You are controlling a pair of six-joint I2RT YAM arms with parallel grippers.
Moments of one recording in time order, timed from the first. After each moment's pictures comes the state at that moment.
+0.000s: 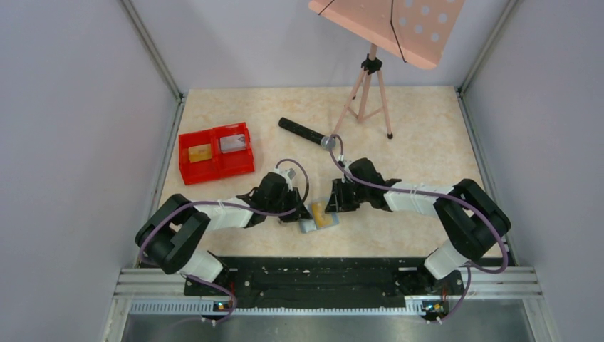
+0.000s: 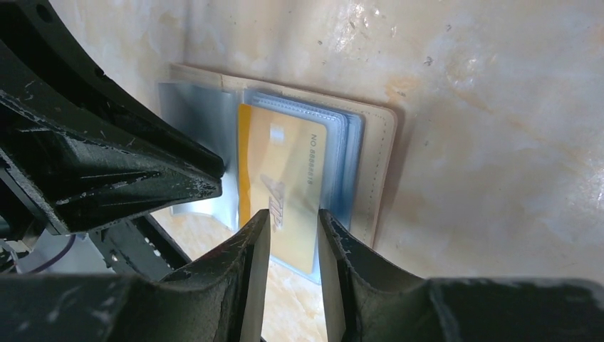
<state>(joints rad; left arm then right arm) -0.67 1.48 0.52 0.19 0.34 -0.84 0.65 1.56 0.69 0.02 -0.38 0.54</state>
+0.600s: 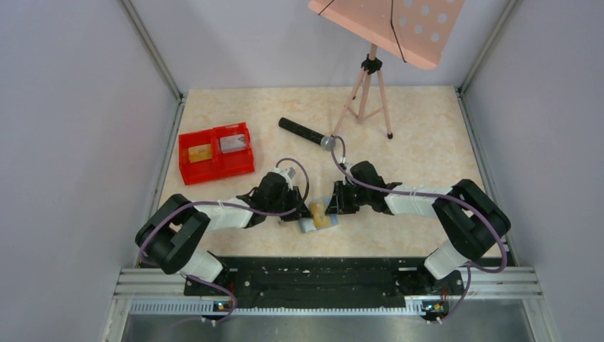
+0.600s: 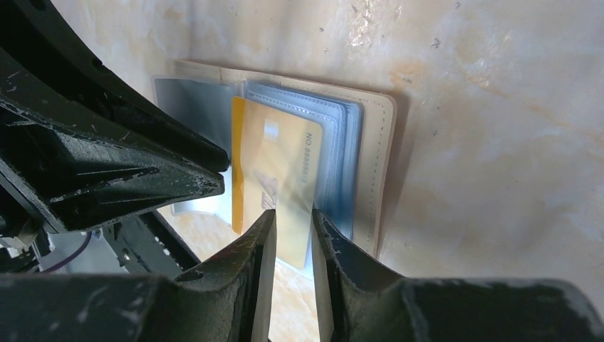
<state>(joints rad) -0.67 1.48 0.52 0.21 0.34 -0.84 0.65 1.57 0.65 0.10 -0.41 0.59</state>
